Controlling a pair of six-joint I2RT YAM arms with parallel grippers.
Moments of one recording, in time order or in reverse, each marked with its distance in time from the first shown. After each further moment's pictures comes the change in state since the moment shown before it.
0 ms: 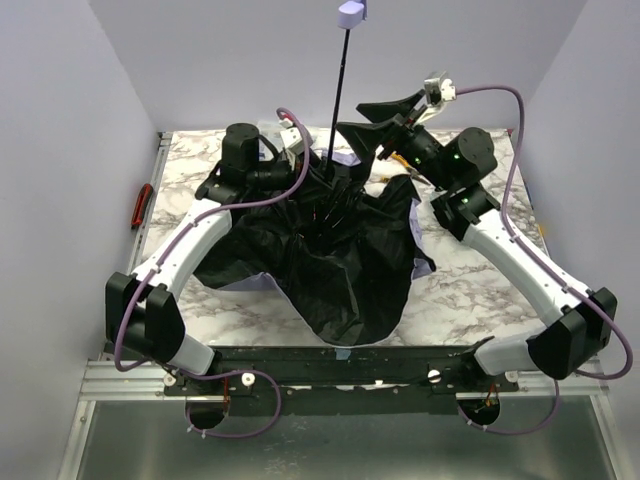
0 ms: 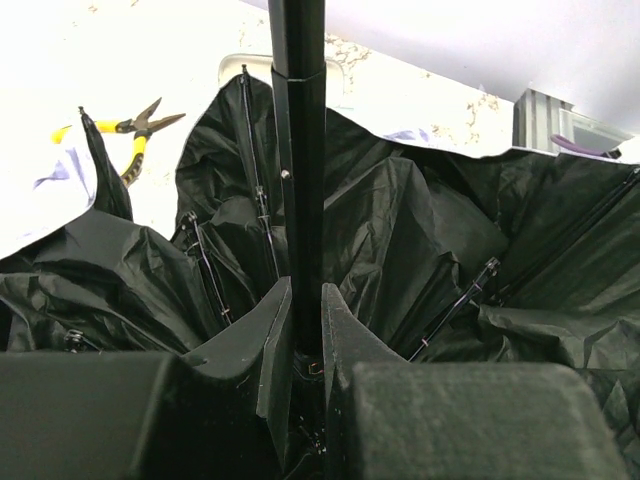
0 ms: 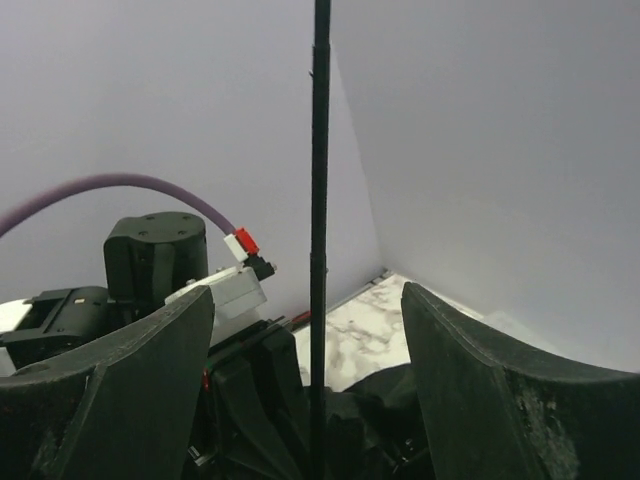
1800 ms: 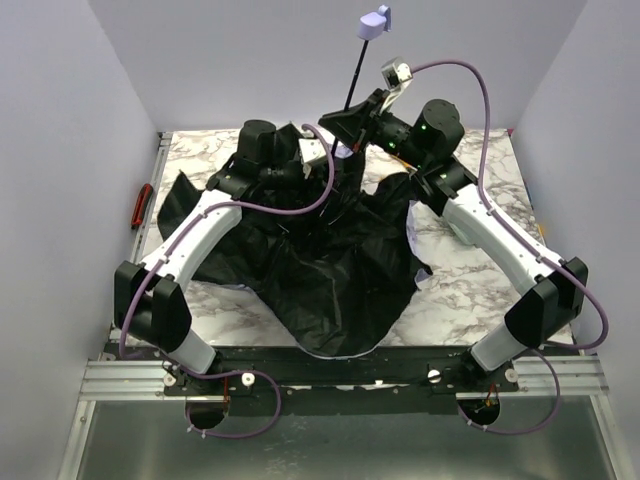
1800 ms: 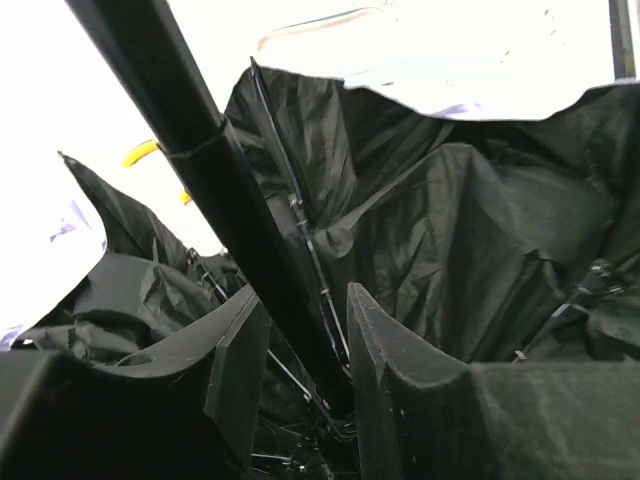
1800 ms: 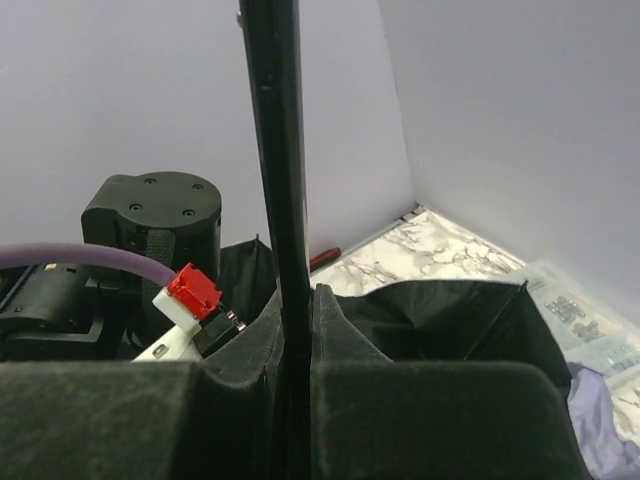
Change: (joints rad) left arm -0.050 0.071 0.101 -0.200 -0.085 0.405; right arm 0.013 0.202 0.222 -0.185 -0.126 0.014
